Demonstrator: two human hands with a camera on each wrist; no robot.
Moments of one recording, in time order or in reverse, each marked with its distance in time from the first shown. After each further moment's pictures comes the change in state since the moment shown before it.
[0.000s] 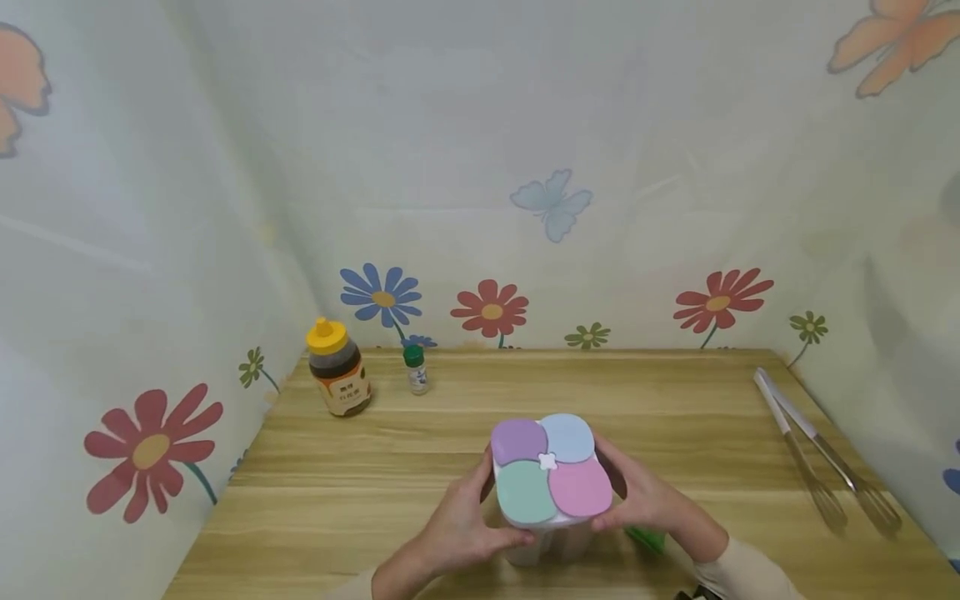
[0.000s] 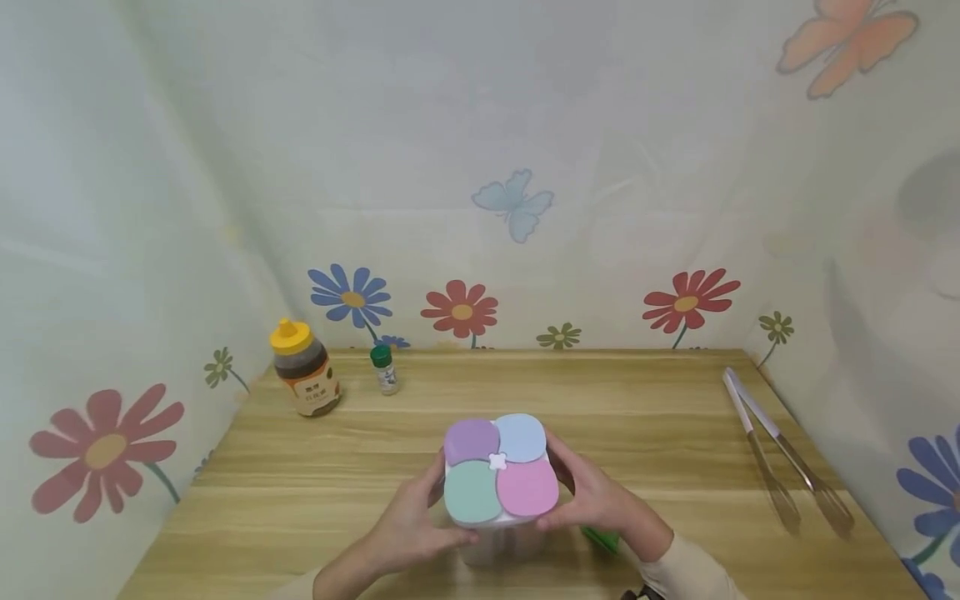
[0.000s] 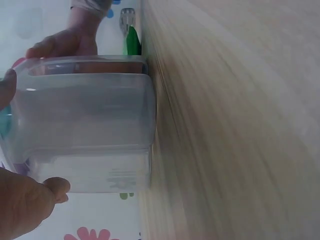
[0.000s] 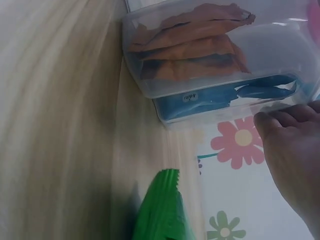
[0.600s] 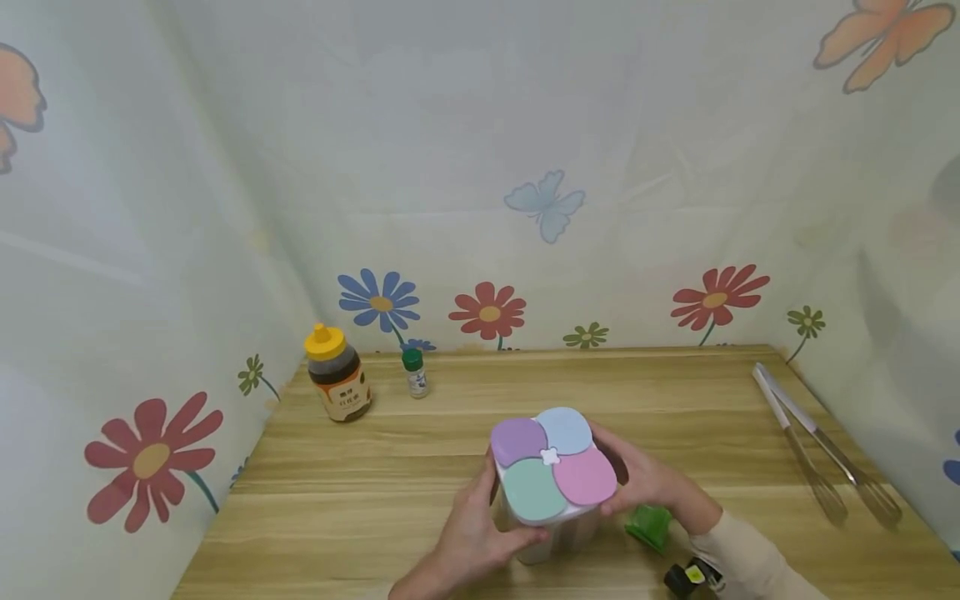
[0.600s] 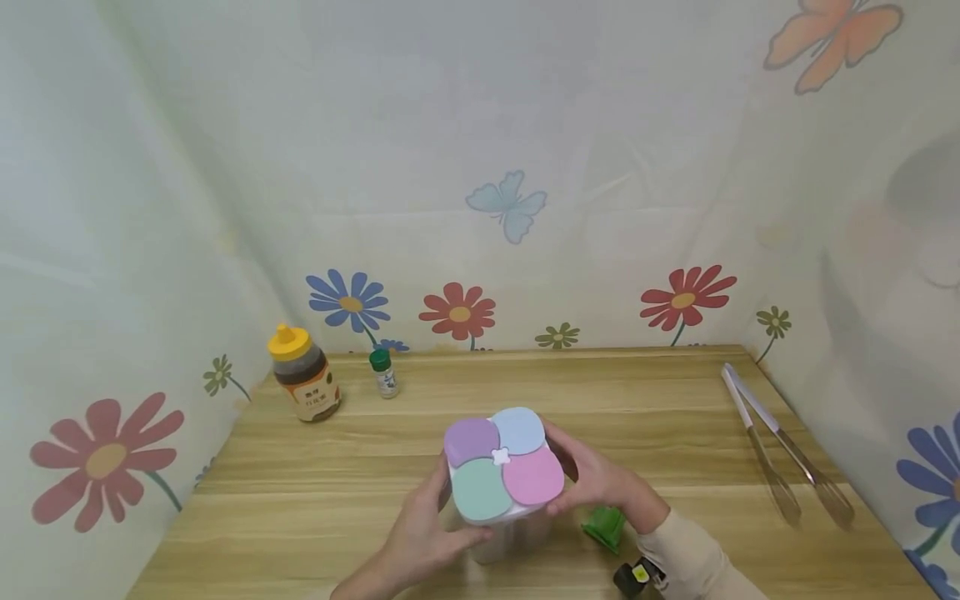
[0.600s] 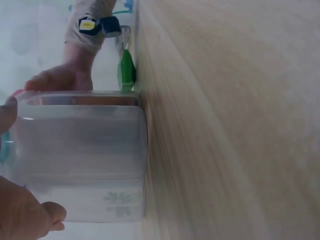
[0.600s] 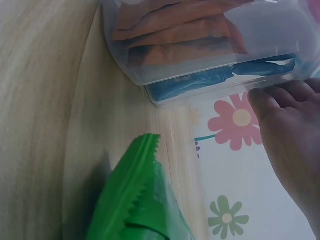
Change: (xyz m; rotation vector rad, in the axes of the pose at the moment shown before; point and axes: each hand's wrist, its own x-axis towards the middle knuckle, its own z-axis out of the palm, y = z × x) left_hand -0.002 0.002 0.020 0.111 0.128 -0.005; right_hand 0.010 0.013 -0.020 0.161 -0.136 -0.024
